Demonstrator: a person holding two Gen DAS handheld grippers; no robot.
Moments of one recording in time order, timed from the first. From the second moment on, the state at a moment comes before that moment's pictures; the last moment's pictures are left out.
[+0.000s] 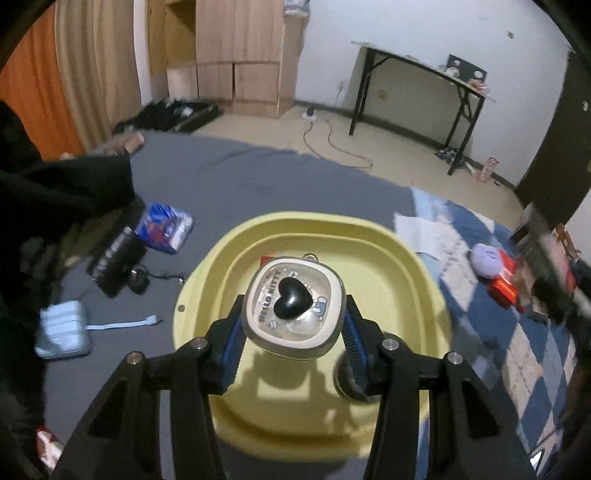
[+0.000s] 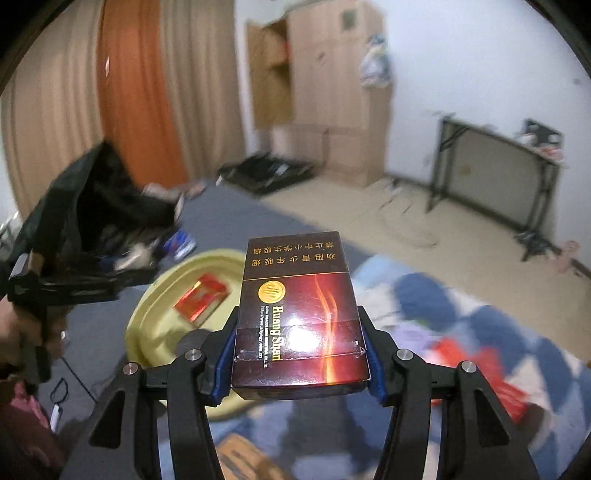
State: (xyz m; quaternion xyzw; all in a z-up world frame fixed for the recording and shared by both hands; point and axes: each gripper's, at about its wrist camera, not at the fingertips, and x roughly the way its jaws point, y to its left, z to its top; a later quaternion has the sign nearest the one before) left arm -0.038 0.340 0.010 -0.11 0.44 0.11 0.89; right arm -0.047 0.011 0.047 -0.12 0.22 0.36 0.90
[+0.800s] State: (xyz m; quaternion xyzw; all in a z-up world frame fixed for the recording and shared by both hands) left arm 0.018 0.382 -0.067 -0.17 0.48 0.07 0.86; right arm 0.063 0.176 -0.035 -0.22 0.35 0.36 0.84
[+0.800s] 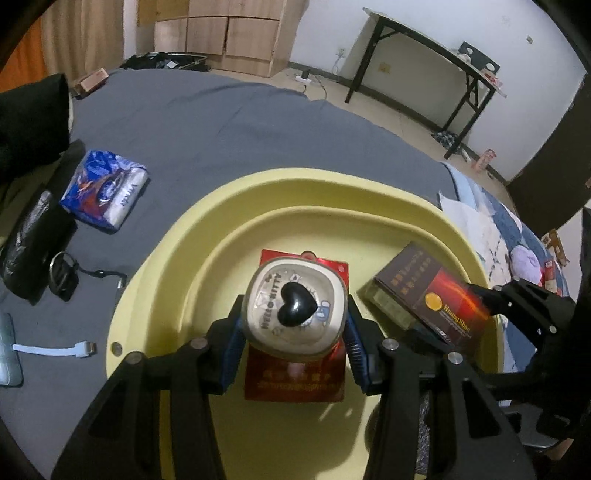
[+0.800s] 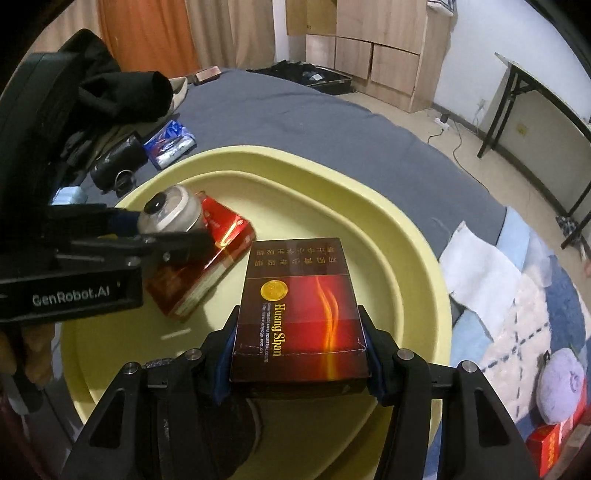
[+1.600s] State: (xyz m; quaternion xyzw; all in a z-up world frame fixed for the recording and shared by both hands) left arm 0.083 0.087 0.028 -0.01 0.47 -0.15 0.87; right arm 0.005 -0.252 0.001 0.10 0.29 0.06 0.95
